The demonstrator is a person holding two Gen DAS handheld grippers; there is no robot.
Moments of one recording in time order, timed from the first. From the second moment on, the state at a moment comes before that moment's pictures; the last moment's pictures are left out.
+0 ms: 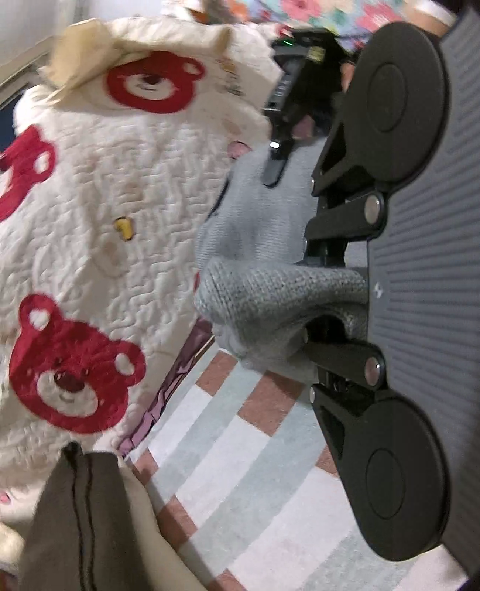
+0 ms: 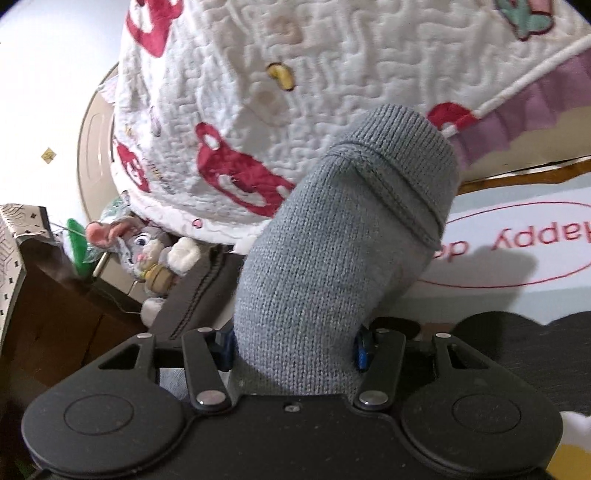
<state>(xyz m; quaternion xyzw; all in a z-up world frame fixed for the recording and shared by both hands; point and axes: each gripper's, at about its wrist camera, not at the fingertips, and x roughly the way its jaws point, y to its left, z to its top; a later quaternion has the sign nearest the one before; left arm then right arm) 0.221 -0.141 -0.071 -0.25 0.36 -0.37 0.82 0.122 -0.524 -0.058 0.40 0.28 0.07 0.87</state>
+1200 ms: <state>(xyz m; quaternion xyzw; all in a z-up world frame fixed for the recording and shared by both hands) 0.214 -0.066 -0.149 -0.33 0.56 -0.20 0.74 0.120 -0.530 -0.131 0.37 0.40 -0.01 0.84</state>
